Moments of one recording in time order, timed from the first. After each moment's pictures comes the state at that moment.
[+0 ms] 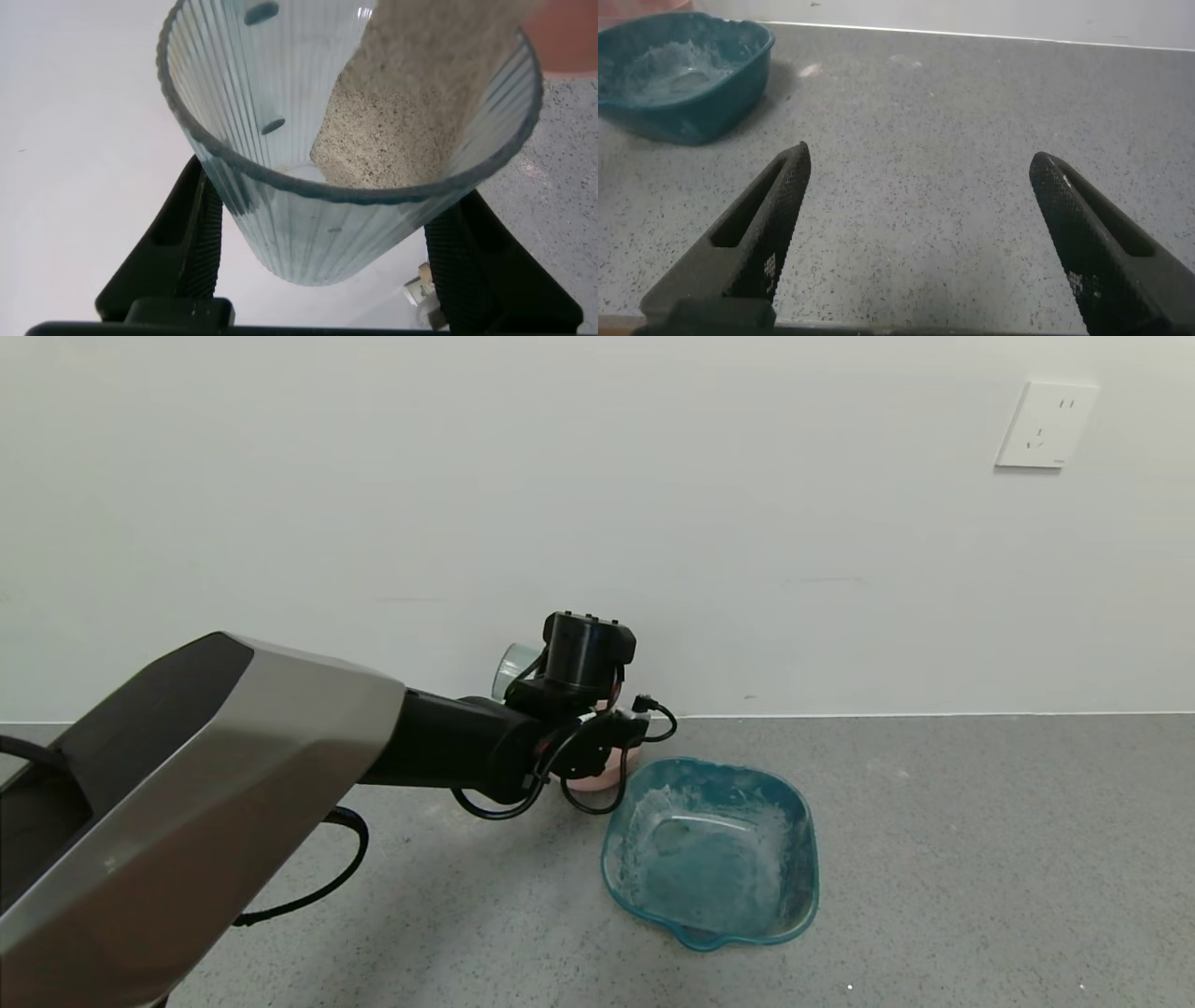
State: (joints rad) left arm -0.59 2.25 -1.55 -0.32 0.88 1.69; right arm 0.00 0.00 0.00 0.01 -0.01 -0.02
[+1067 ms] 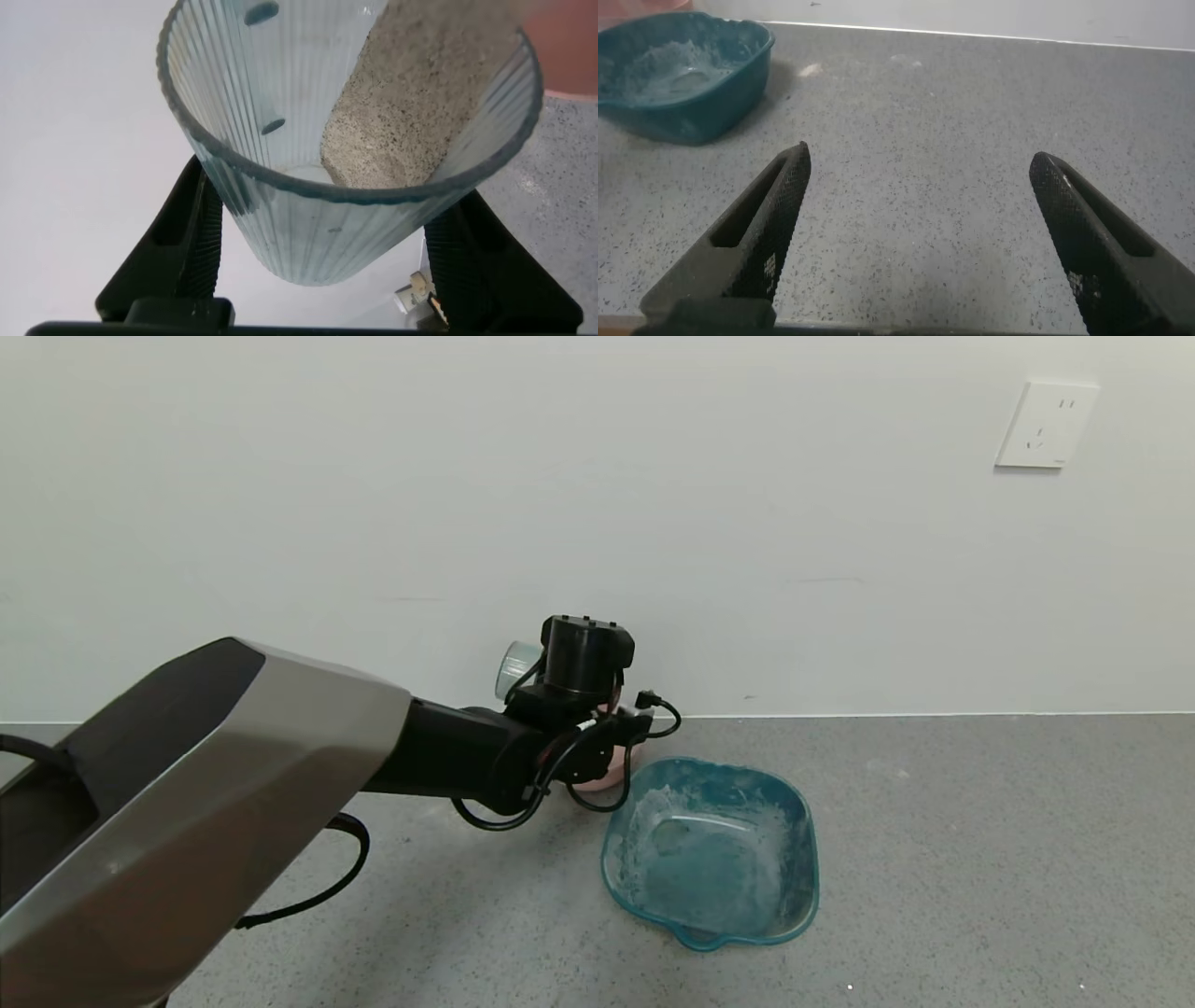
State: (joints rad) left arm -0.60 2.25 -1.51 -0.42 0.88 1.68; right arm 0.00 0.00 0.00 0.01 -0.01 -0.02
